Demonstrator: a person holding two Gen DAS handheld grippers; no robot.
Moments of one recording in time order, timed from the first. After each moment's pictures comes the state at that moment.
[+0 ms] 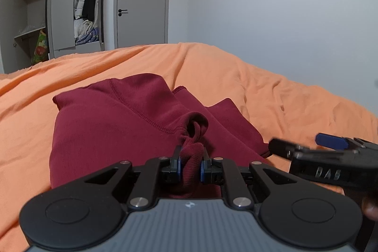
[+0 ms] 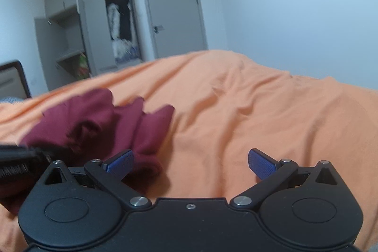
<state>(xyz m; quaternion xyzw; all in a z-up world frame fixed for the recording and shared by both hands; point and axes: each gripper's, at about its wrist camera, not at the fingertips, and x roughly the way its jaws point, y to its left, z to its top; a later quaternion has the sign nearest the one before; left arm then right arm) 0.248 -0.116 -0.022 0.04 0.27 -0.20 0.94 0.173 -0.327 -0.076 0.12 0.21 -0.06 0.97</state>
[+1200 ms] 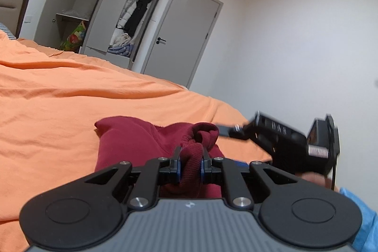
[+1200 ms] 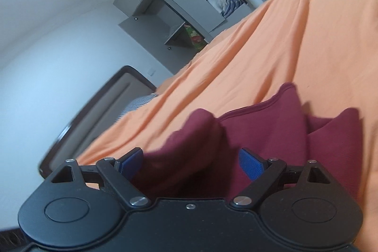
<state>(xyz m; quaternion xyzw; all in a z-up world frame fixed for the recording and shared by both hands) 0.230 -0.013 -0.001 -0.15 0.18 -0.16 0.96 0.336 -0.318 -0.046 0.35 0.30 0.29 0.84</state>
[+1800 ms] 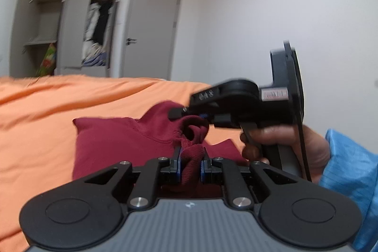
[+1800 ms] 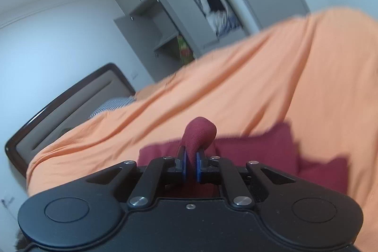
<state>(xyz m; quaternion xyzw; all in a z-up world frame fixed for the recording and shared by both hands) 0.220 -0.079 -0.005 -0.02 0.18 -0.22 0.96 0.307 -0.306 -0.008 0.24 0.25 0.23 0.91</state>
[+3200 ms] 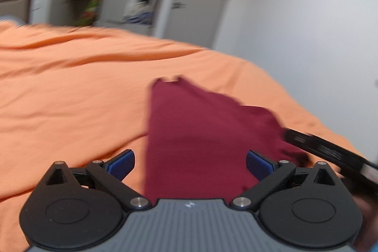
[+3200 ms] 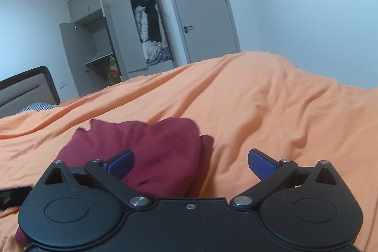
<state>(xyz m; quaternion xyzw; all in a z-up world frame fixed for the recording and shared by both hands) 0.297 -0.043 -0.037 -0.11 0.29 -0.10 0.95 0.212 -0.323 -0.049 0.13 0.21 0.02 0.97</state>
